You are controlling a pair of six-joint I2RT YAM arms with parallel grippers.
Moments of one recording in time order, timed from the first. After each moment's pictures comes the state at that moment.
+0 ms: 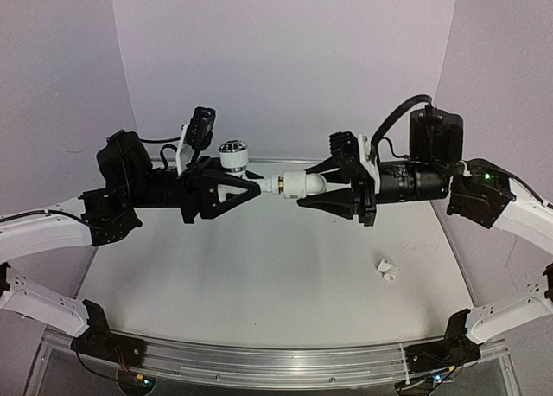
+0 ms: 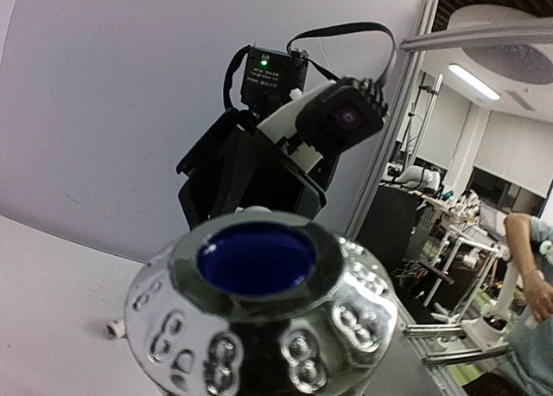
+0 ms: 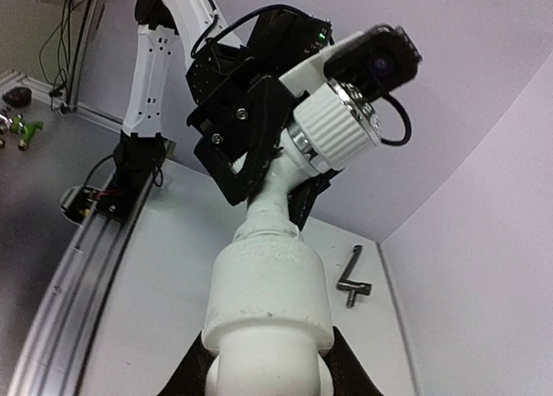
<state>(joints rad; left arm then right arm) -0.97 1.18 0.93 0.50 0.74 -0.46 1.04 1.19 1.29 -0.30 -0.42 -0.59</state>
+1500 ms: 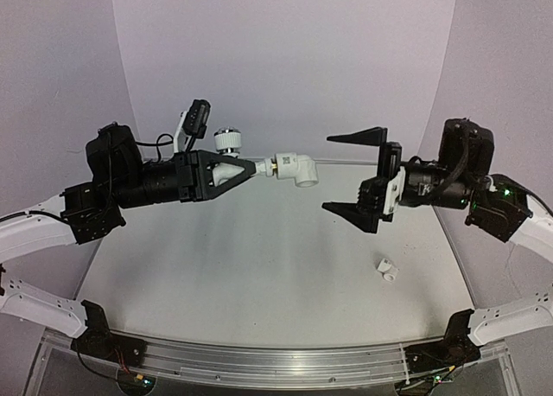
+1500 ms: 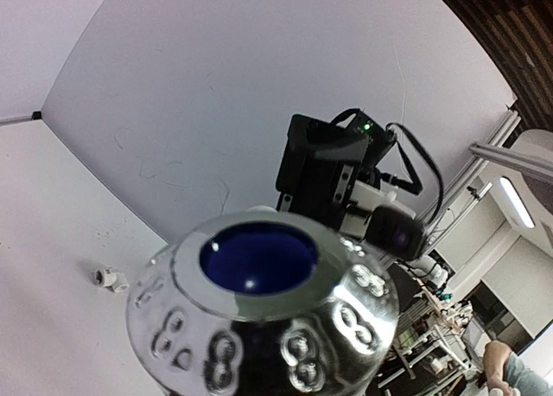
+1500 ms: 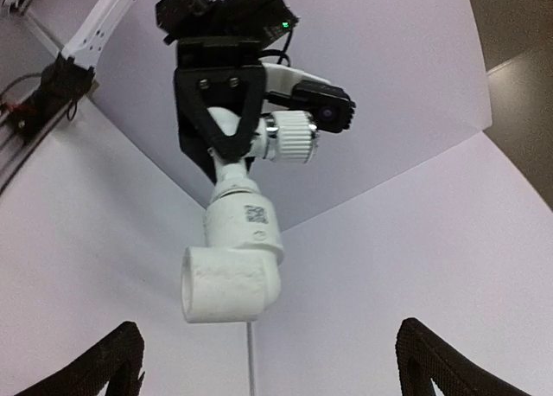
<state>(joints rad) -1.00 1.09 1.00 0.24 0.45 -0.76 0.98 1.04 1.18 -0.23 -0.30 -1.16</state>
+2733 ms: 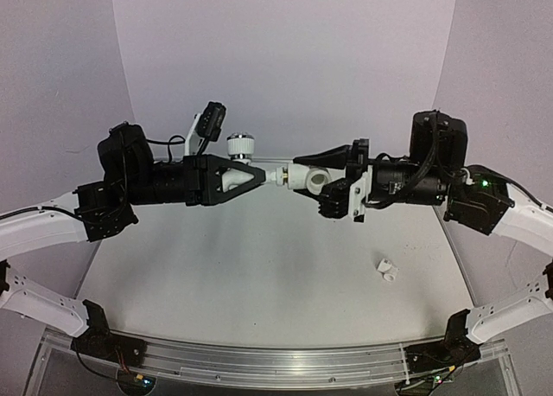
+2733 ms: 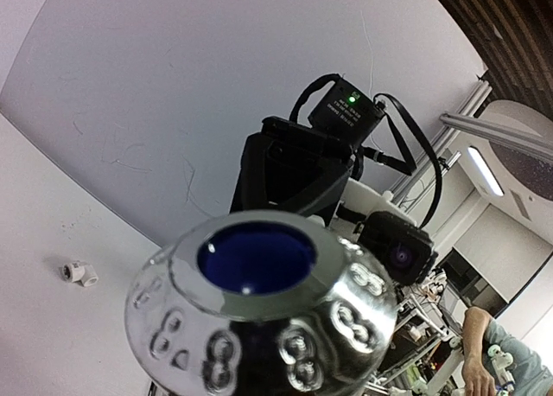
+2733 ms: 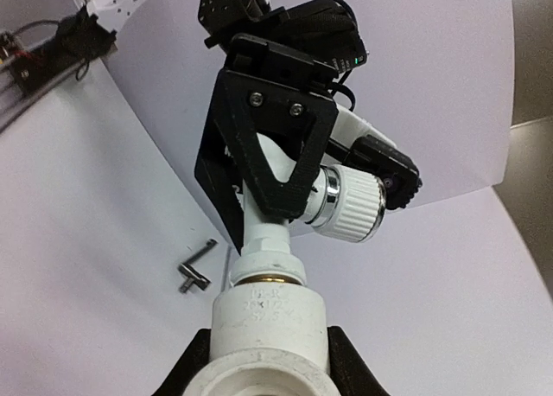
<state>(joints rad) -0.99 1.16 1.01 0.33 0.60 -0.78 1.08 1.19 1.27 -0.21 -0.23 -1.23</state>
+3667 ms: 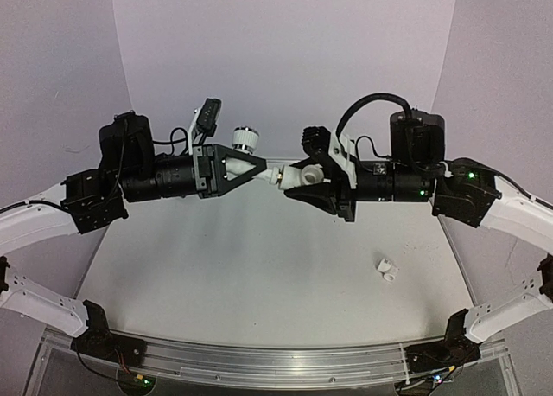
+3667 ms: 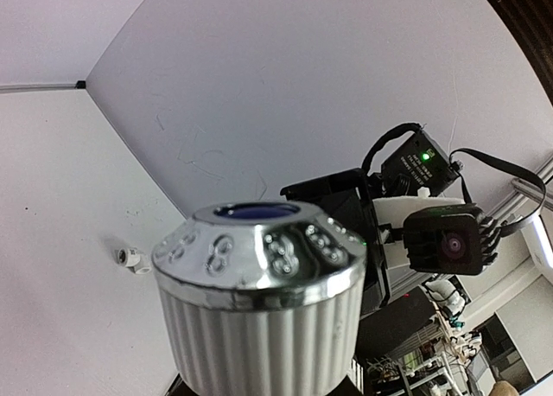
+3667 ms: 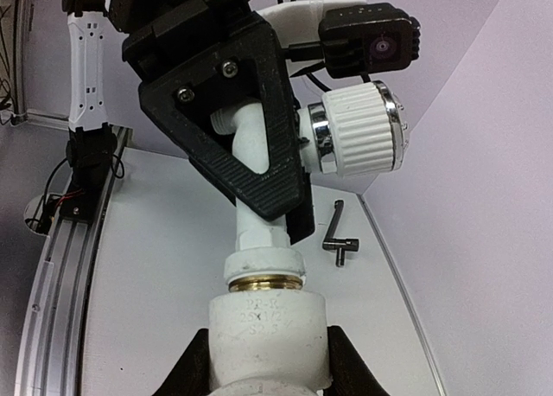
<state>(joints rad) -1.02 1.16 1.12 0.04 0.31 -0.80 1.07 1.26 1.32 -0.29 -0.21 -0.48</state>
